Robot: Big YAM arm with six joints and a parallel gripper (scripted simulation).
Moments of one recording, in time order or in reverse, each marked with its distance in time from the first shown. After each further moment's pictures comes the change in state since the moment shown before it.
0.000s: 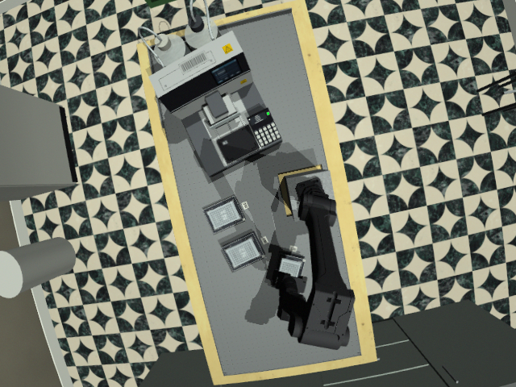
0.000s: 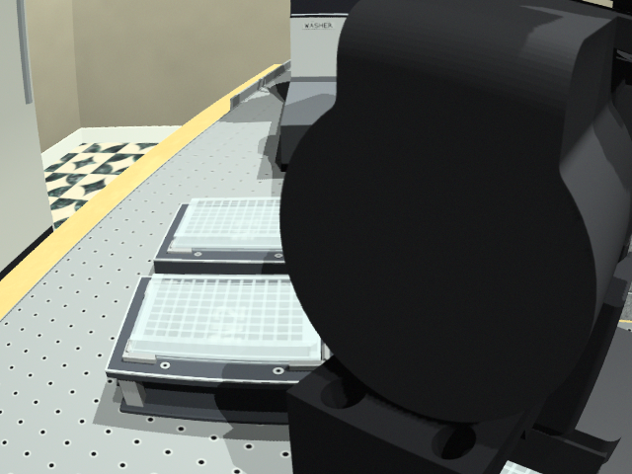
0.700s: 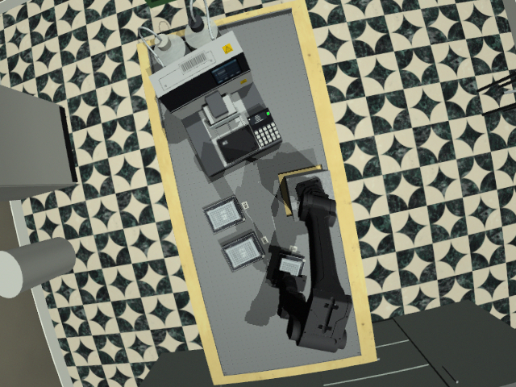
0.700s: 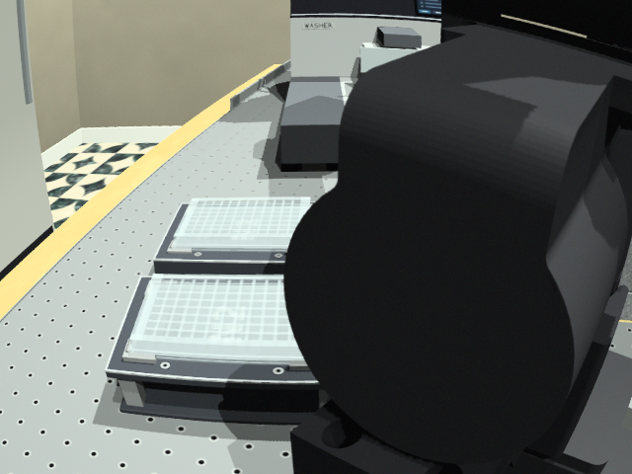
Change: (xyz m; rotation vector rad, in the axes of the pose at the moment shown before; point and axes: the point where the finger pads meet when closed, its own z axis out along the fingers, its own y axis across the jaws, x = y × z) arm 0.000 0.000 0.013 0.000 0.001 0.000
